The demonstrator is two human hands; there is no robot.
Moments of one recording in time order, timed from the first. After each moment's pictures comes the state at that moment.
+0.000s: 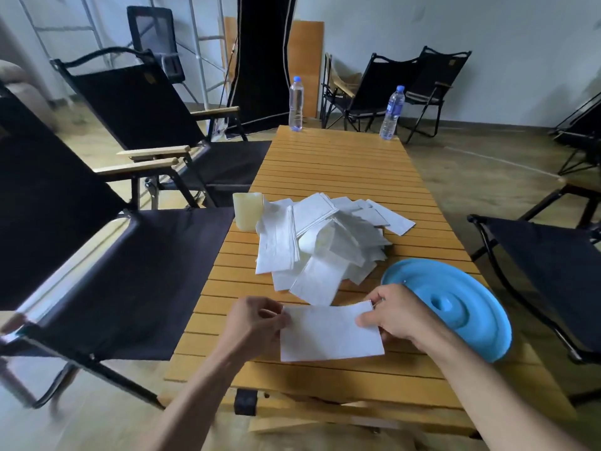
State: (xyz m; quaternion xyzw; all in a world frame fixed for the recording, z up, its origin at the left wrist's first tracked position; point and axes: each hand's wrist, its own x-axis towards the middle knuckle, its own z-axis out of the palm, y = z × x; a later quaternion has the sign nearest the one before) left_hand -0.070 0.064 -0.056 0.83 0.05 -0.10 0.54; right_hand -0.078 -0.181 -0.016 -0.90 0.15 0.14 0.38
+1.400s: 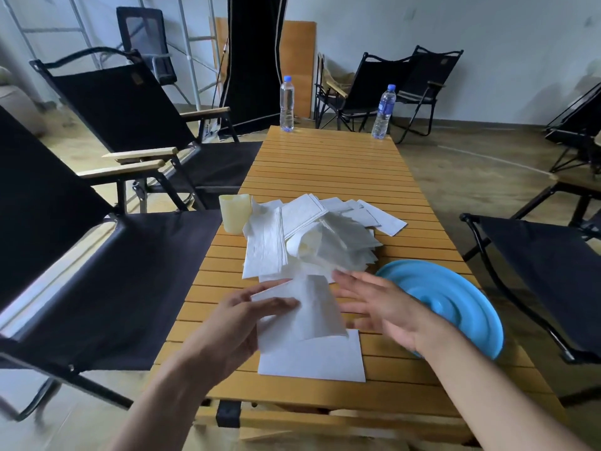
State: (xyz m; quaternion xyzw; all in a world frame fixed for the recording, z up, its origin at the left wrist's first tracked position) left_hand -0.078 0.055 -0.004 0.56 0.03 -0.27 0.78; right_hand -0.067 -0.185 -0.004 -0.67 0.10 0.23 0.70
